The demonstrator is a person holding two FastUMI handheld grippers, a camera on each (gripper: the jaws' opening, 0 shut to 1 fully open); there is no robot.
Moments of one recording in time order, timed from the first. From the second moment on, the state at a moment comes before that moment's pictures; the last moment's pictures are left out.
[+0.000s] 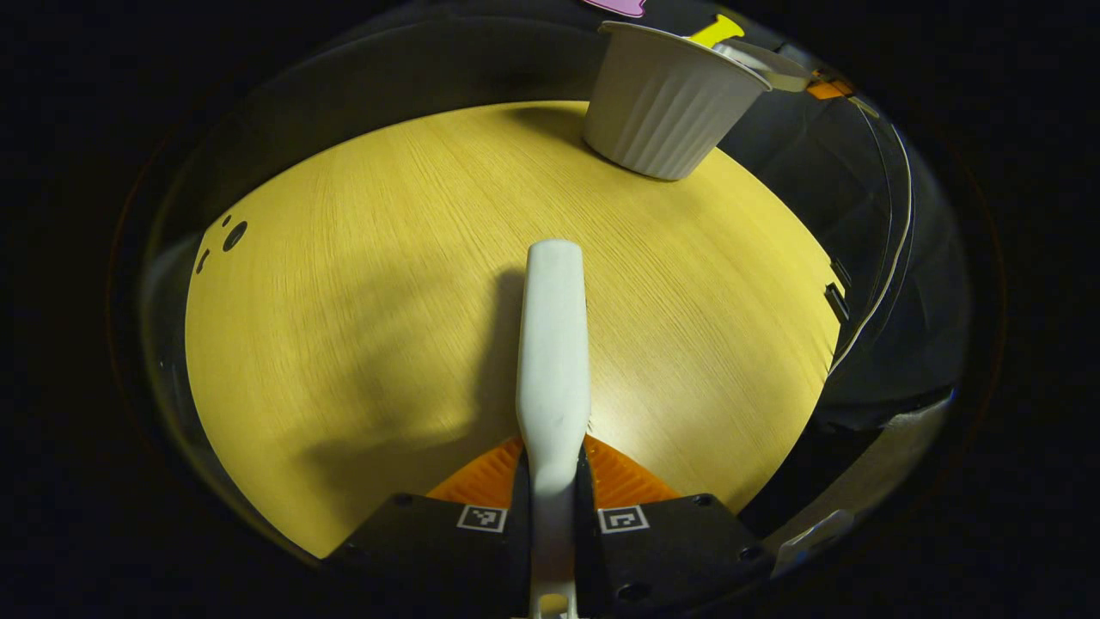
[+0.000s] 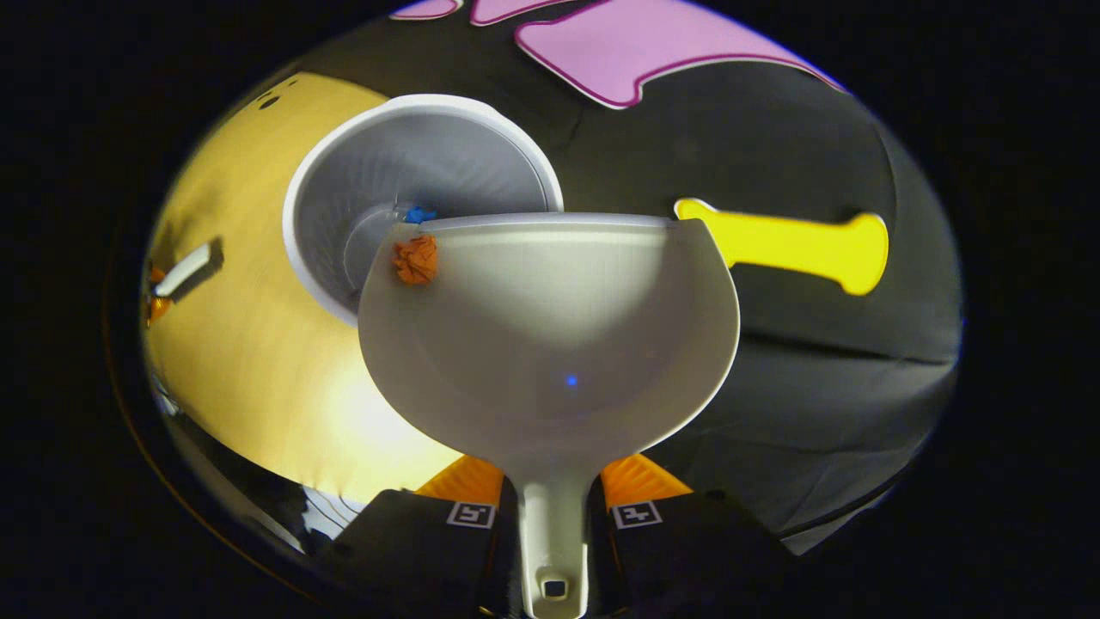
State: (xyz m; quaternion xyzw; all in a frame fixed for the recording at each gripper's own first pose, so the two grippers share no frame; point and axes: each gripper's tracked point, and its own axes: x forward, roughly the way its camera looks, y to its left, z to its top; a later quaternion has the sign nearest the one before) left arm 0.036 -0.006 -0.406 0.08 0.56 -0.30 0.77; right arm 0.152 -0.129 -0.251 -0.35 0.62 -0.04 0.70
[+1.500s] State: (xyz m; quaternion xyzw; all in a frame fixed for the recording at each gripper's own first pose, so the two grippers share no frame) left arm 0.038 -0.002 -0.403 0.10 0.57 -0.24 0.78; right arm 0.038 -0.032 -0.215 -0.18 0.53 0.09 0.83
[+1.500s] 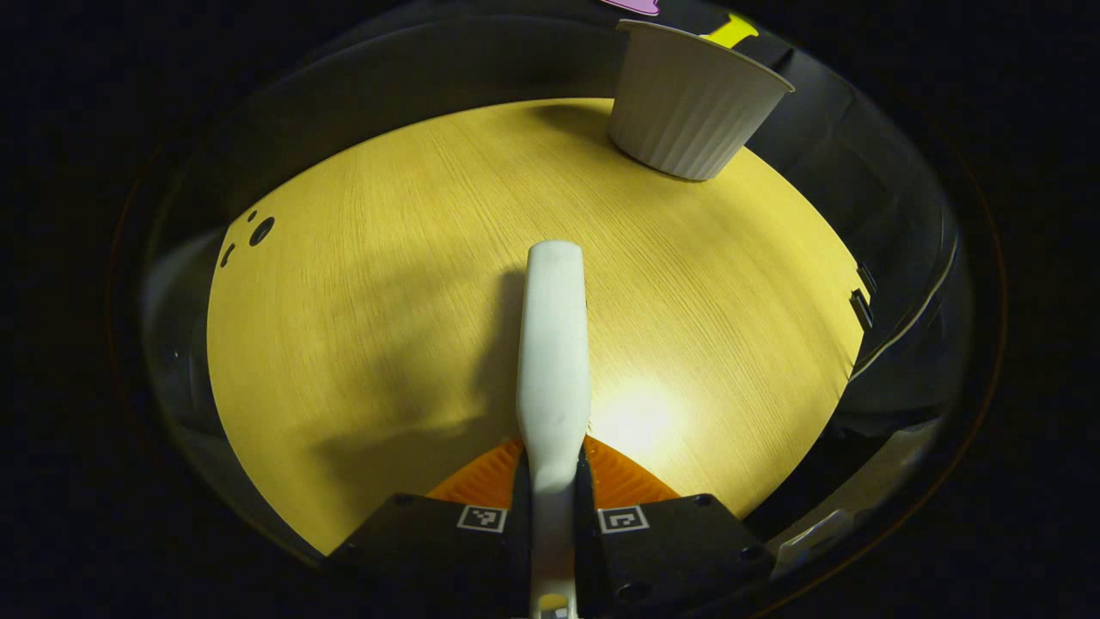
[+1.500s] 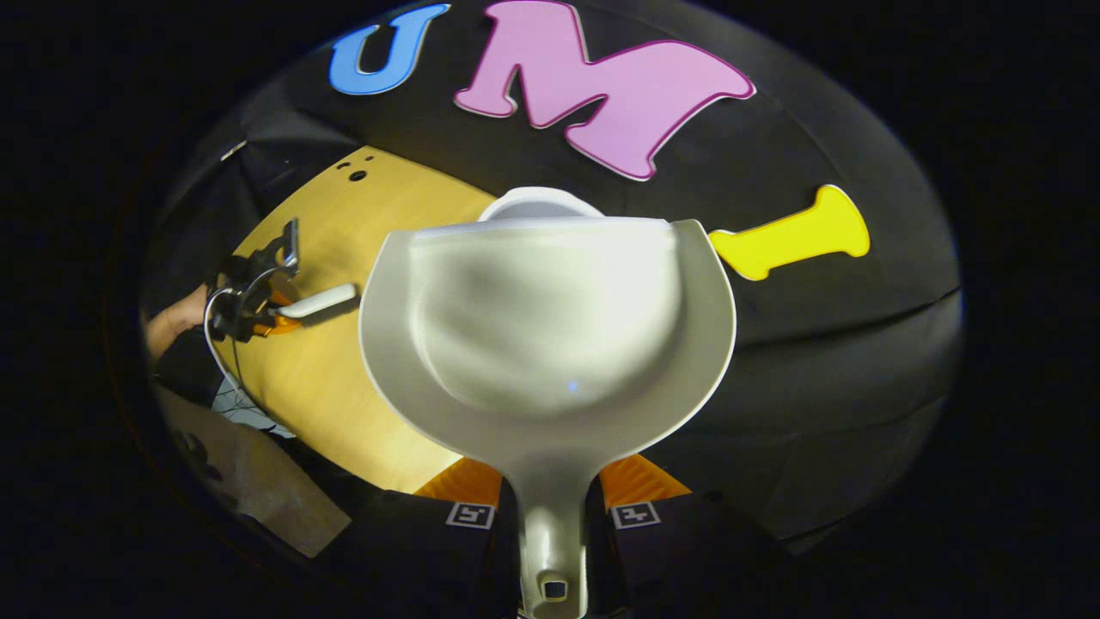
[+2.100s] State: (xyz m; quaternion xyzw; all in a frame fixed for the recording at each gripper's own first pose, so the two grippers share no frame) left arm 0.045 0.006 -0.410 0.11 0.57 -0.19 0.79; right arm -0.044 0.073 -0.396 -0.13 0.57 0.16 0.79
